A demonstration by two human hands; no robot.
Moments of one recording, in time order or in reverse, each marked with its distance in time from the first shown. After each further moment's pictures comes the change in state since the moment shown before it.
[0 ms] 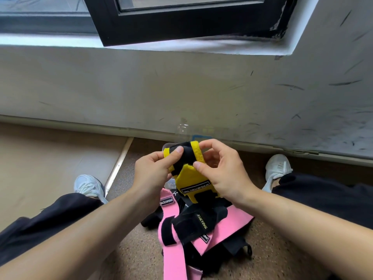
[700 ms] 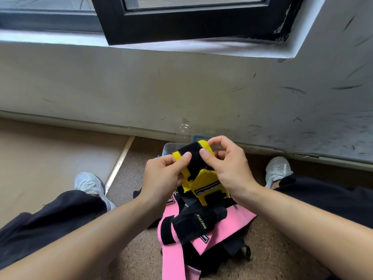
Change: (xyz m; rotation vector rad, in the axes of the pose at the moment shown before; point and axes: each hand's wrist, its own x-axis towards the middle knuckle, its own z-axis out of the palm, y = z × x) left_hand -0.014 -0.005 0.005 0.128 -0.090 0.078; right_hand 0.005 -0.001 -0.002 0.104 0.128 0.080
